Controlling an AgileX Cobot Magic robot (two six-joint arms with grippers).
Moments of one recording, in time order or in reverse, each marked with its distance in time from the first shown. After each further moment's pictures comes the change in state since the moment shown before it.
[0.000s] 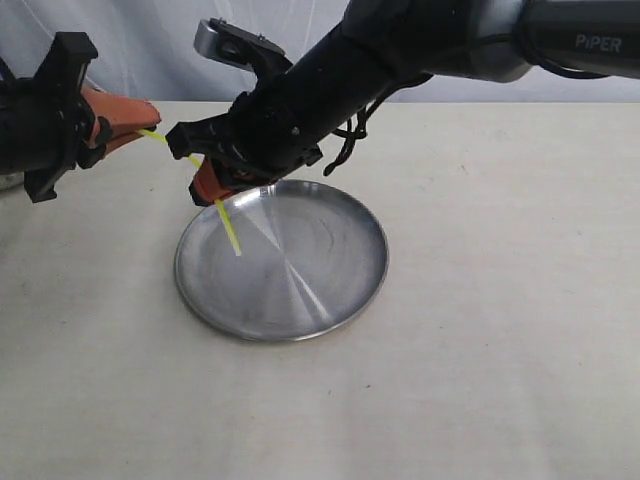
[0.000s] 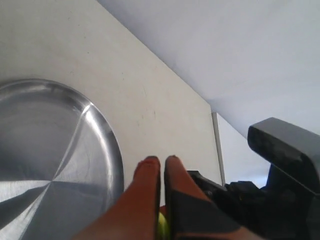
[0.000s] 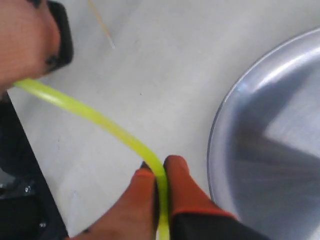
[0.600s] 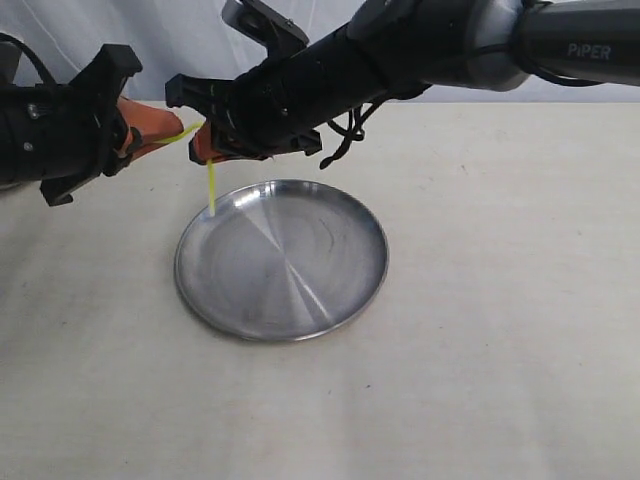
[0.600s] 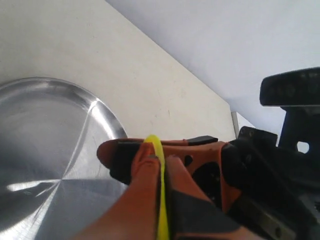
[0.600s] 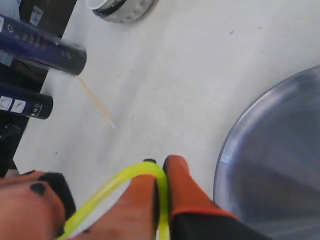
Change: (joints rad) left arm -0.151 -0.016 -0.007 -0.013 -0.199 0.002; right arm -0.005 0.015 0.017 0.167 -0.210 0.060
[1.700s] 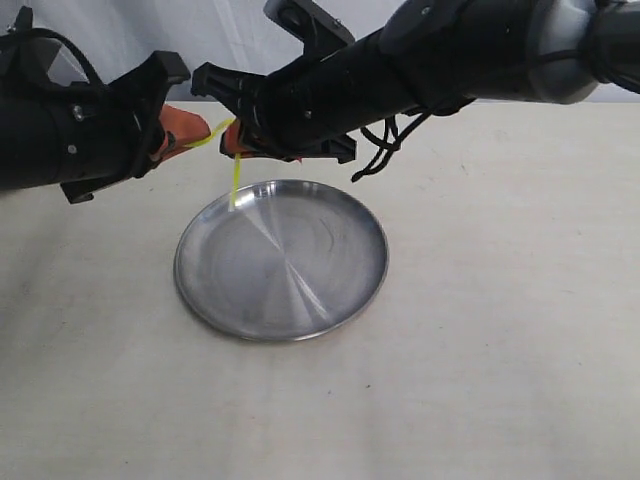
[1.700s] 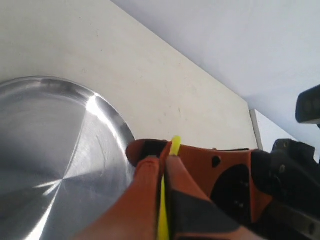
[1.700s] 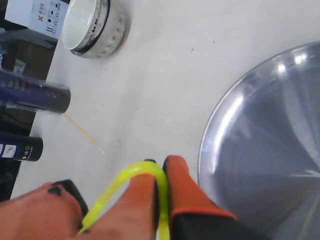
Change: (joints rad) left arm -0.175 -0.008 -0.036 0.001 -0.217 -0.028; right arm 0.005 -0.152 0.197 -0.035 -0.196 0.155
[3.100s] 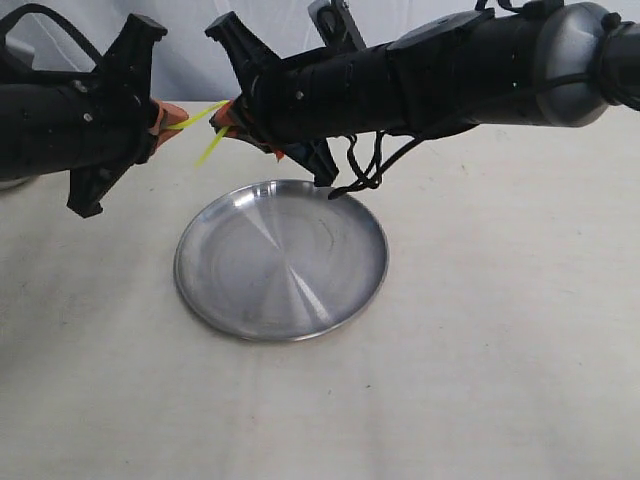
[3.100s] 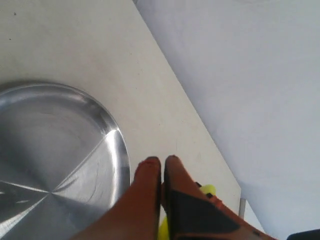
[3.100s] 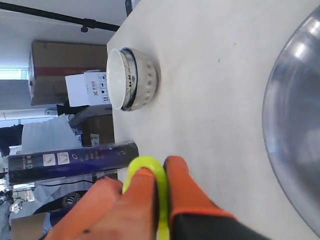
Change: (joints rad) left arm -0.098 0.030 -0.056 0.027 -0.342 -0.478; right arm 0.016 -0.025 0.083 0.483 -0.142 0.021
